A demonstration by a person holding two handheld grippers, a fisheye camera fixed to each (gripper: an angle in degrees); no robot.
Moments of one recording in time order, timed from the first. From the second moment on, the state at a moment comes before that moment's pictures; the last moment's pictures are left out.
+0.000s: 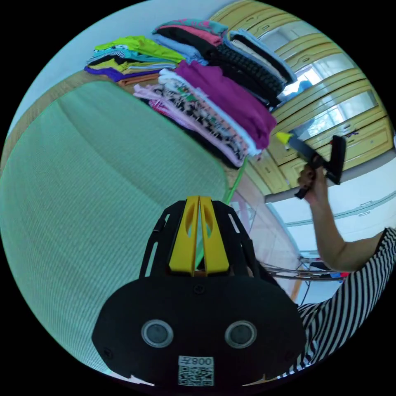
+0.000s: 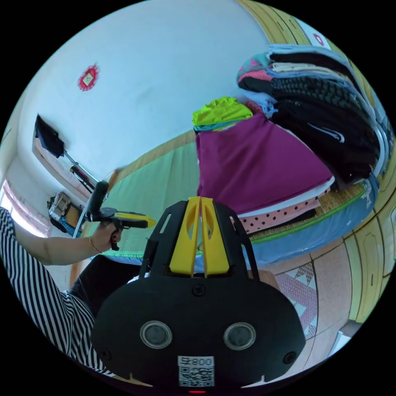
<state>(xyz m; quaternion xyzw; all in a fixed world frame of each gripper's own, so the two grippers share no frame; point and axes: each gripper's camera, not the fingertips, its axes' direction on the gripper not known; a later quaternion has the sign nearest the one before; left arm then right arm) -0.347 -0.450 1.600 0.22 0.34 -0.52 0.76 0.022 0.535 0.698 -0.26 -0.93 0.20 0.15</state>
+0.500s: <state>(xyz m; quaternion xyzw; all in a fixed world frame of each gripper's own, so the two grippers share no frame) -0.268 -0.404 1.620 0.19 0.23 -0.50 0.81 0.078 0.302 0.641 -0.10 -0.93 0.30 0.21</state>
